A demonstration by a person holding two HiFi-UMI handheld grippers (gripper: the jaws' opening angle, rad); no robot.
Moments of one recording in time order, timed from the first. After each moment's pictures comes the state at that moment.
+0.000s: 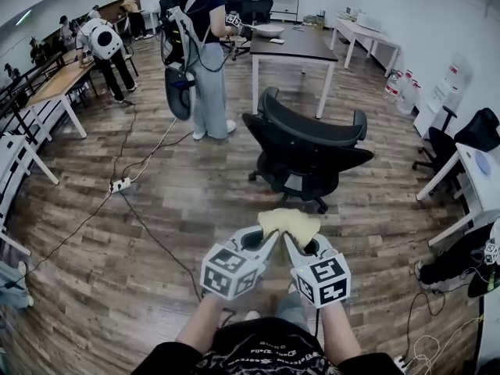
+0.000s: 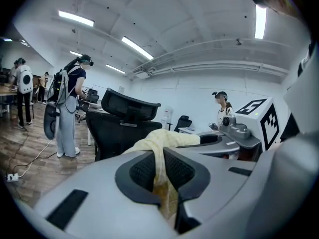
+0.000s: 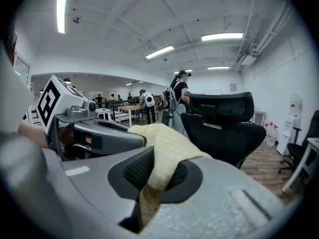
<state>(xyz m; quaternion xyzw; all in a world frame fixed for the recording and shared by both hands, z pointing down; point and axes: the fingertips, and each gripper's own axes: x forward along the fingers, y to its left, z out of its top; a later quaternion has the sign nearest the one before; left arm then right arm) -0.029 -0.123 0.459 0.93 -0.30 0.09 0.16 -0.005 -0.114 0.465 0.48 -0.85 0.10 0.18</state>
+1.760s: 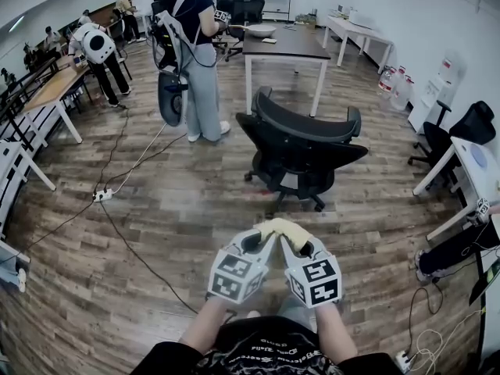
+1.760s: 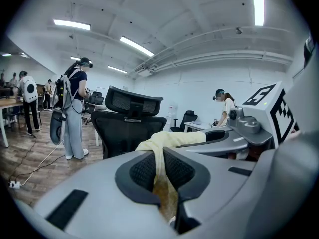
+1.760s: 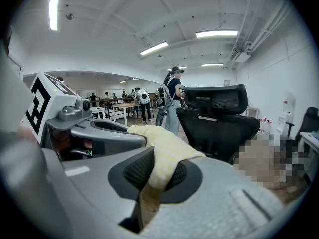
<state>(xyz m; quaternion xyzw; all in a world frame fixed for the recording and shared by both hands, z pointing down) -0.028 -0.121 0.479 0.92 -0.34 0.12 0.14 -0.004 -0.109 0.481 0.51 -0.83 0.12 0.19</state>
